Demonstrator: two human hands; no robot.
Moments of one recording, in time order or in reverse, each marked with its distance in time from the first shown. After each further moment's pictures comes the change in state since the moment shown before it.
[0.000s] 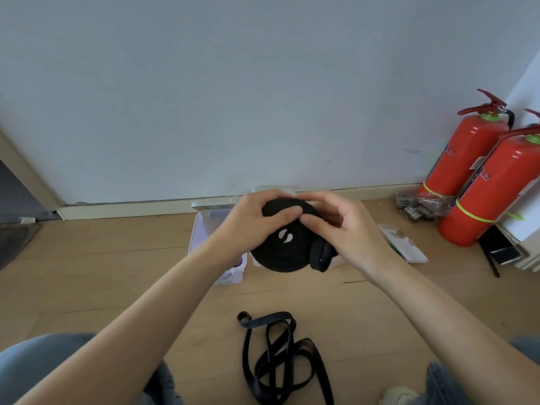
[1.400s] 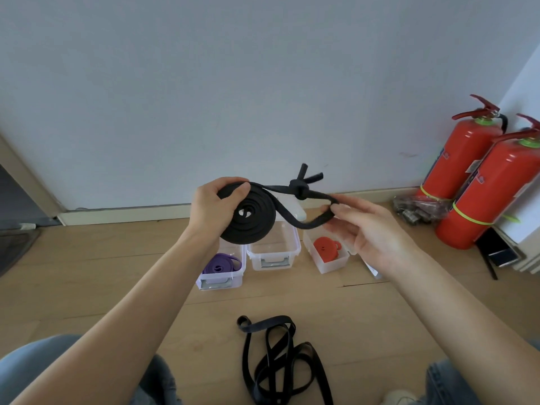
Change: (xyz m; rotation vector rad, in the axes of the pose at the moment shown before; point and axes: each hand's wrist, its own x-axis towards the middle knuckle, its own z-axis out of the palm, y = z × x) left_hand 0.019 -0.023 -0.029 -0.189 0.465 -0.138; right_hand 0.006 0.021 -0.029 0.731 0.231 0.435
